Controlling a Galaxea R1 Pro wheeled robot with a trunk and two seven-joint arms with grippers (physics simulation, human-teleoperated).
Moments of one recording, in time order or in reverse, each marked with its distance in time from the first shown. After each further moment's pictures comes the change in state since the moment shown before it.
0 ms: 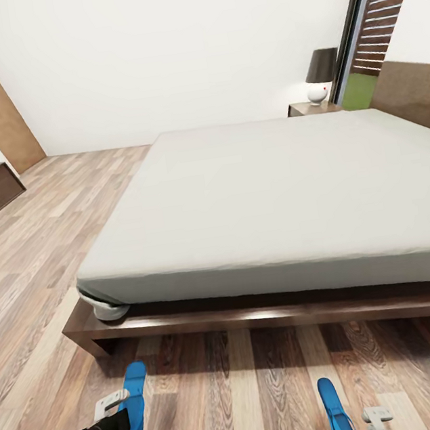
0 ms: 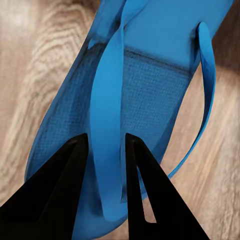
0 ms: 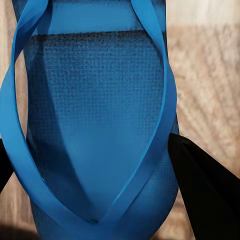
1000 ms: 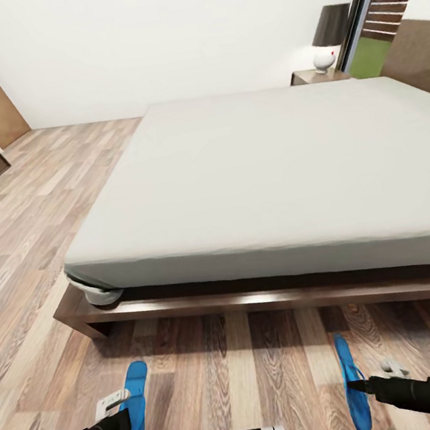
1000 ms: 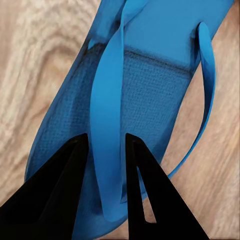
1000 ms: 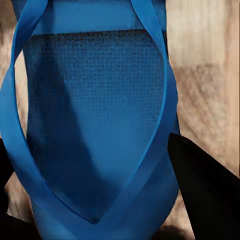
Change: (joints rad) left arm 0.000 -0.003 -0.002 0.000 -0.002 0.001 -0.004; right arm 0.000 -0.167 -0.034 -0.334 -0.192 0.439 0.240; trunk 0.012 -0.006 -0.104
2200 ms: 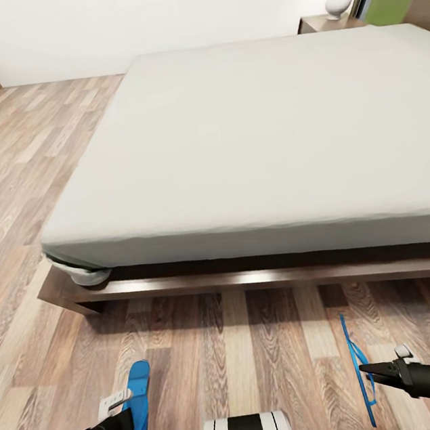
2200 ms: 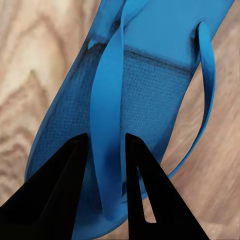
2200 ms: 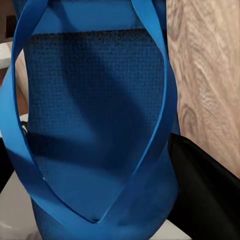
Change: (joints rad) left arm 0.000 -0.011 0.001 0.002 0.000 -0.001 -0.001; right arm 0.001 -0.130 0.001 -0.048 -0.013 0.229 0.590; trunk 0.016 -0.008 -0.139
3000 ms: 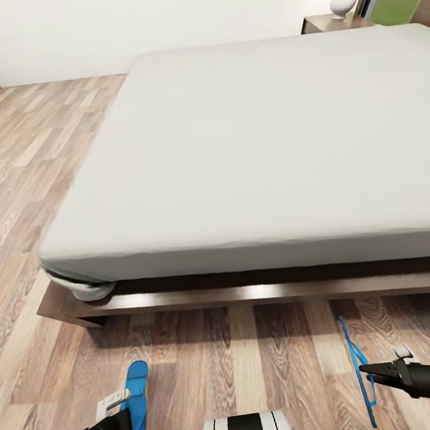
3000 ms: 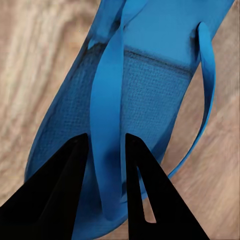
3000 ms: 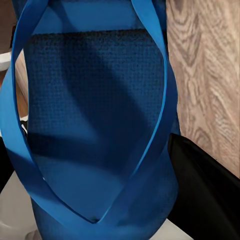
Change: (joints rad) left arm 0.000 0.008 0.003 -0.001 0.004 -0.003 -0.004; right arm 0.000 0.000 0.000 0.000 0.005 0.000 0.001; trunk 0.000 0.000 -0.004
